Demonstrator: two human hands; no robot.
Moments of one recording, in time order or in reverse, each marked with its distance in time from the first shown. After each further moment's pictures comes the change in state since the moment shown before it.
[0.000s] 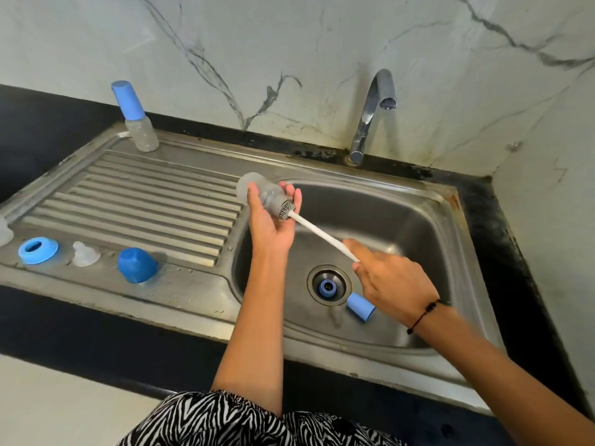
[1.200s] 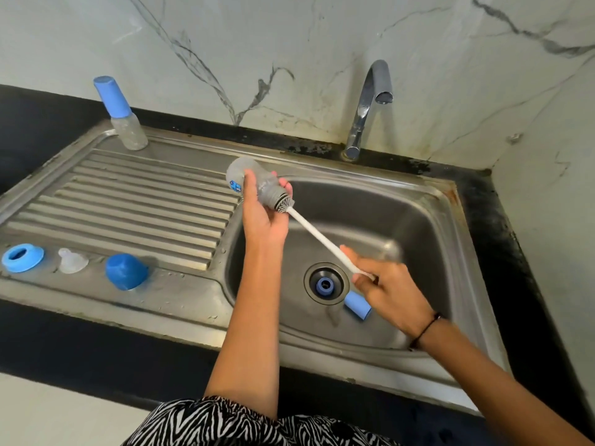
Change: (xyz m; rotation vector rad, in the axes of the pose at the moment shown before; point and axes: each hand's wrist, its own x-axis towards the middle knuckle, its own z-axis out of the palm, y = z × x) left_hand 0.007 0.004 0.017 -0.008 -0.034 0.045; right_hand -0.004 0.013 0.022 0.599 0.031 0.105
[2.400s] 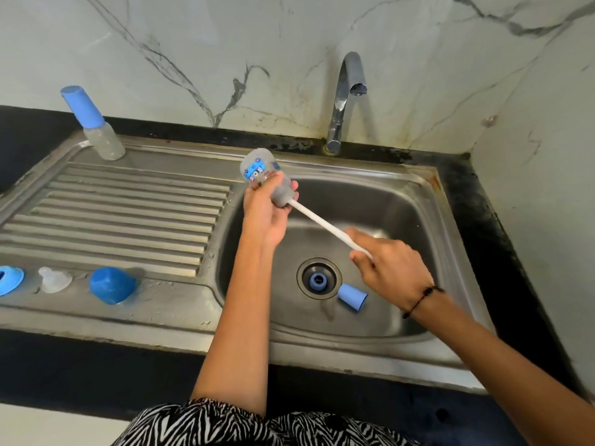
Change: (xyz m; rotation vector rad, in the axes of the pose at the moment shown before) left_hand 0.003 -0.015 0.003 0.500 -0.054 -0.026; right_hand 0.004 -0.004 -0.022 -0.433 0.090 0.047
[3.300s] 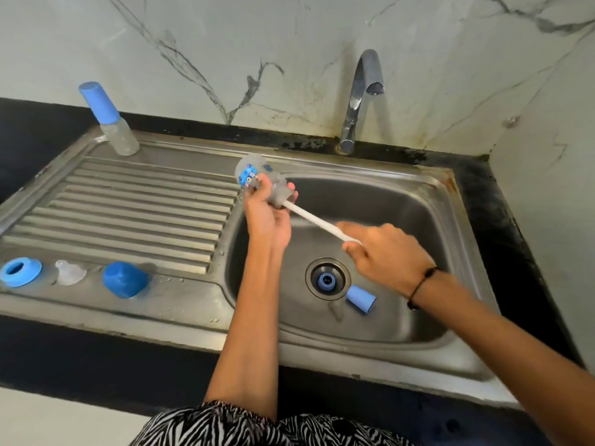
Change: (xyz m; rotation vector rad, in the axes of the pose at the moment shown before) left_hand 0.000 0.000 -0.010 -0.178 0.034 0.131; right_hand 0.024 -0.026 -0.022 -0.072 -0.069 -0.116
